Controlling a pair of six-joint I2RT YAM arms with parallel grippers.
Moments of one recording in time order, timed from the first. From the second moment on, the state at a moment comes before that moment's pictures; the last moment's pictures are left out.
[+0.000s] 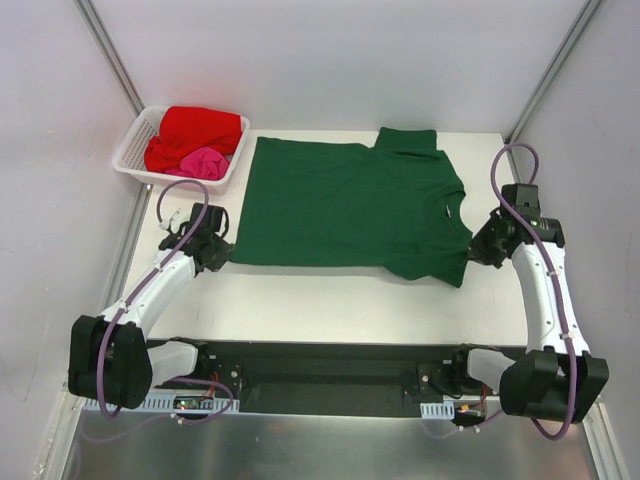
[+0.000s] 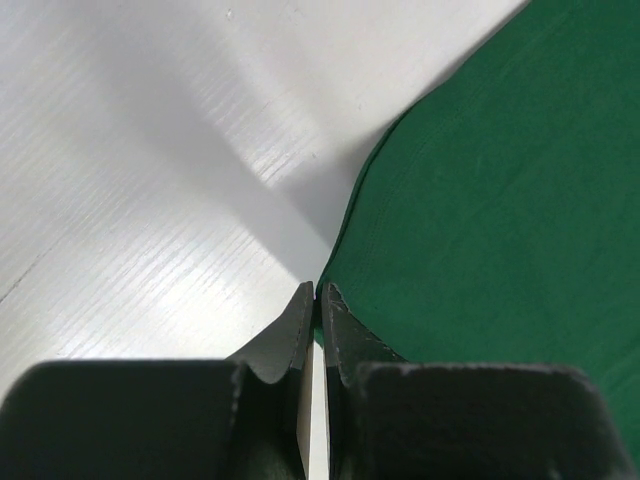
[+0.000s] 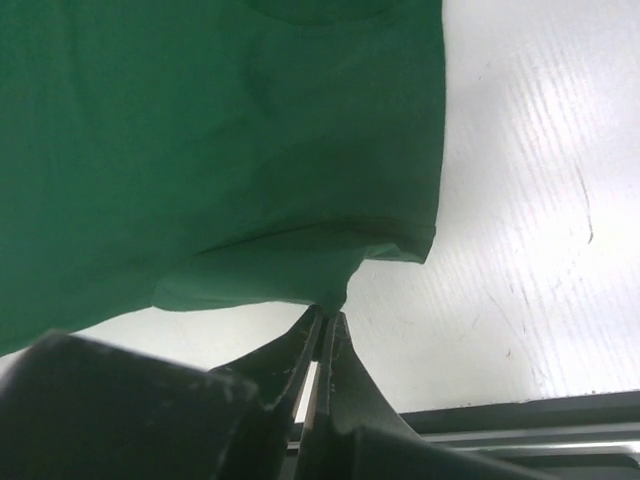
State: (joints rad) left arm -0.19 1.18 0.74 -0.61 -0.24 -1.06; right arm -0.09 1.14 1.08 -1.03 0.03 0.58
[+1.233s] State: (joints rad) left arm -0.19 1.32 0.89 -0.56 -0.27 -0.90; right arm -0.17 1.36 1.24 -0.97 -0.05 0.37
